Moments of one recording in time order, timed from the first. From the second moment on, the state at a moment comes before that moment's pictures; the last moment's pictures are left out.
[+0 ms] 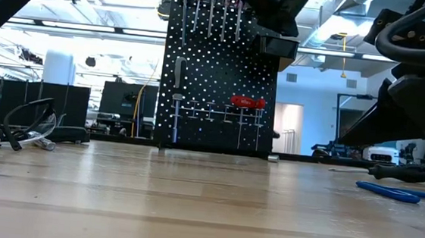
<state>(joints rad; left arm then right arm) 0.20 2.11 2.14 -0.33 -0.43 0.29 0.71 1.85 0.99 -0.75 0.97 1.20</state>
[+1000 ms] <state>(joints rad) 0.19 2.11 2.22 -0.41 -0.55 0.34 0.71 1.85 0.99 -0.75 0.97 1.19</state>
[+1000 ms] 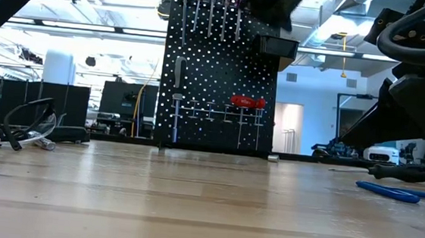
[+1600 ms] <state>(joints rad) -0.06 2.09 2.35 -0.69 -0.65 0.41 0.83 1.85 1.01 -0.92 1.06 1.37</state>
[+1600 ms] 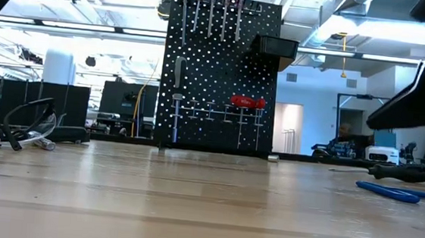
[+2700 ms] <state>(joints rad) -0.18 1.78 1.70 -0.63 -0.69 0.00 1.15 1.72 0.90 -1.28 1.19 2.12</state>
